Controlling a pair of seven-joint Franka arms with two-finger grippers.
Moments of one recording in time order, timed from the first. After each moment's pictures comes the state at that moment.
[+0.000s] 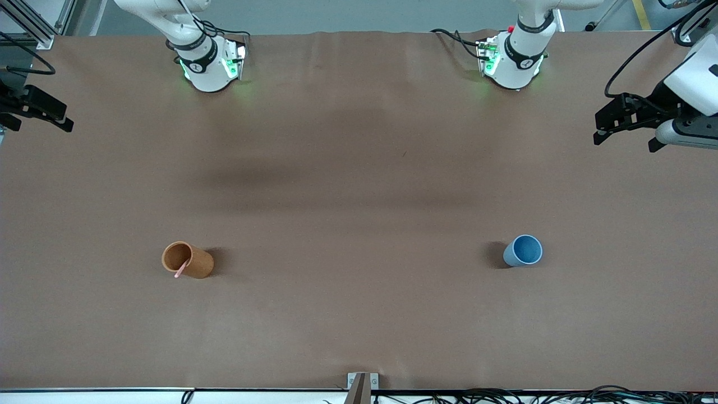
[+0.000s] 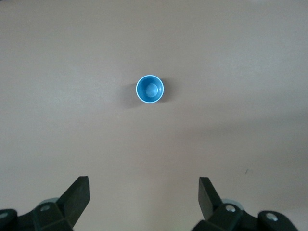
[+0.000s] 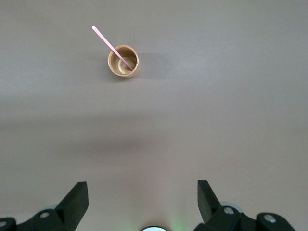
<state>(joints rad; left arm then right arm) -0.11 0.02 -0.03 -1.45 -0.03 1.53 0.02 0.00 -0.04 -0.04 -1.49 0.00 1.42 0.00</state>
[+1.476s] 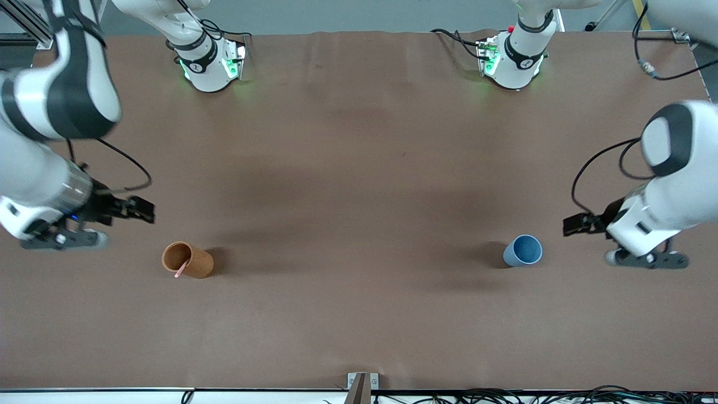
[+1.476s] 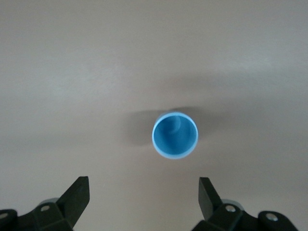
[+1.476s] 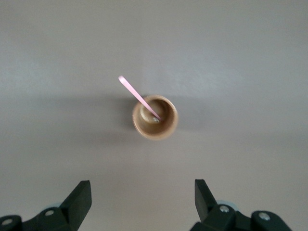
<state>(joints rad) -0.05 0.42 -0.02 -1.51 -0.03 1.91 0.02 0.14 0.34 -0.04 -1.50 0.01 1.83 0.05</state>
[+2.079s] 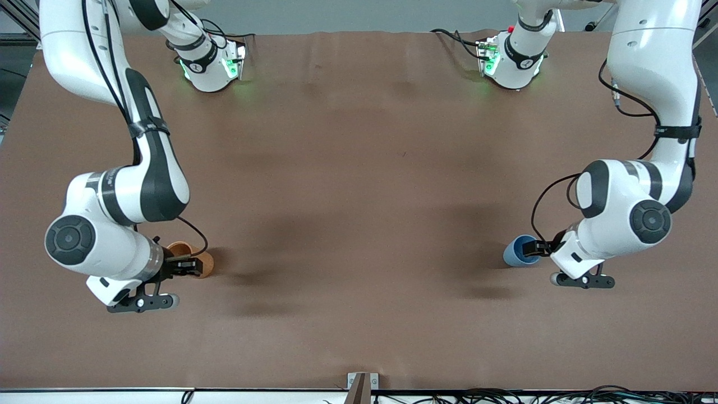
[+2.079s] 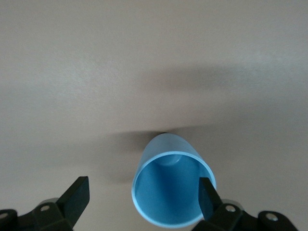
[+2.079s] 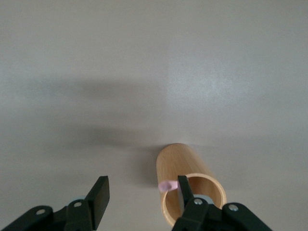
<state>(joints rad) -0.07 0.56 -0.03 -1.65 -0.03 2.18 0.00 0.18 0.71 -0.05 -1.18 0.01 1.87 0.07</state>
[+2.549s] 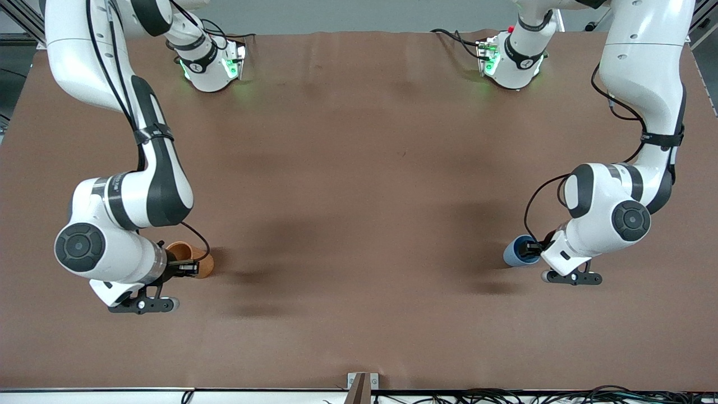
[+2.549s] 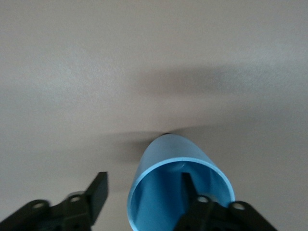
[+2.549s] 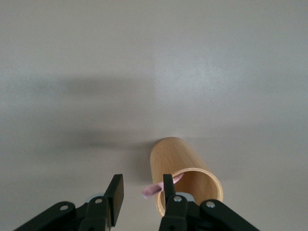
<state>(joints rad) -0.07 0.58 -0.03 -1.71 -0.03 2.26 0.00 0.19 0.72 -0.05 -1.17 -0.04 1.83 0.16</state>
